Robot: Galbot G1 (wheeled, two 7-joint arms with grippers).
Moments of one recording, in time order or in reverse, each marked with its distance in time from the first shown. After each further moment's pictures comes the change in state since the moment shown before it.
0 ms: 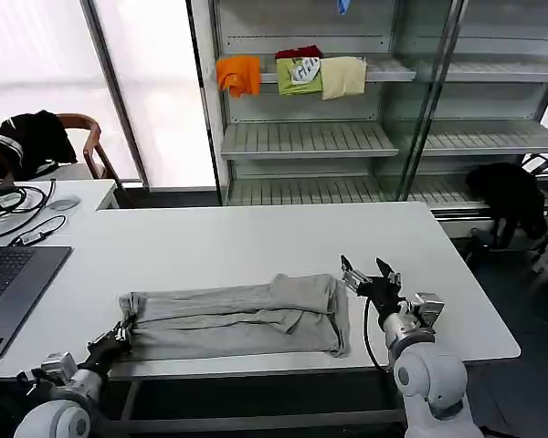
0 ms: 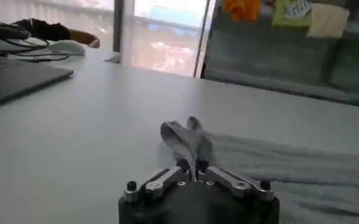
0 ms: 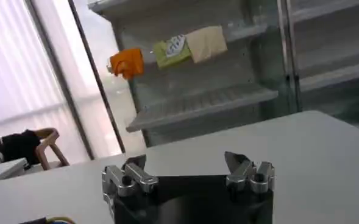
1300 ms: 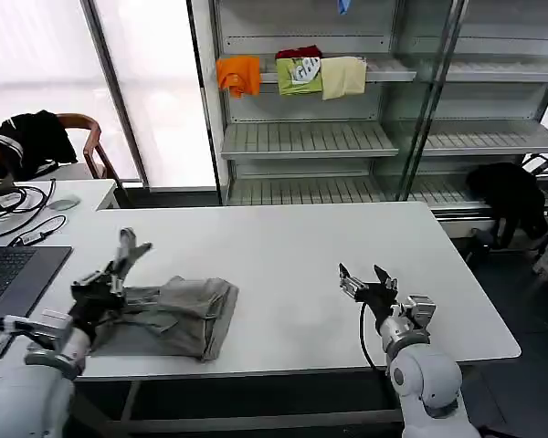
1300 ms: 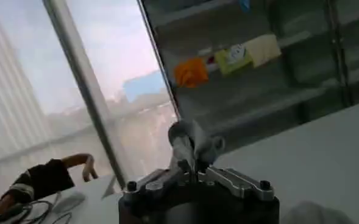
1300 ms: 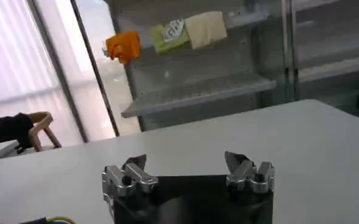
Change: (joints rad) left arm -0.076 0.023 0.131 -0.329 0.398 0.114 0.086; right arm -0.013 -0.010 -0.005 -0.044 -0.047 -0.001 -0.015
